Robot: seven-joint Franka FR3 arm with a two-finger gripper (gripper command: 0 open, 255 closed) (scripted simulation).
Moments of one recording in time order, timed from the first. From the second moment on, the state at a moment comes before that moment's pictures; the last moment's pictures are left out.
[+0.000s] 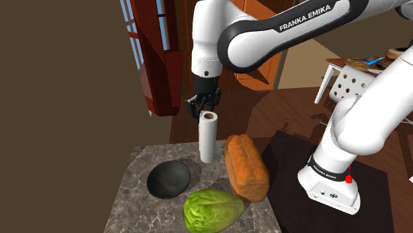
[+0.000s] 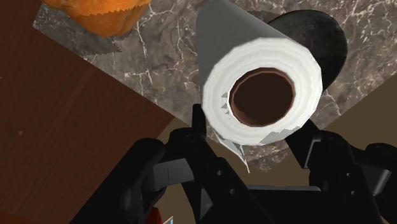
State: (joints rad) arm 0.10 -0.29 0.42 -2.26 0.13 2.08 0.61
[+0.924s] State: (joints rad) arm 0.17 0.19 0.53 -1.53 -0.12 1.78 0.86
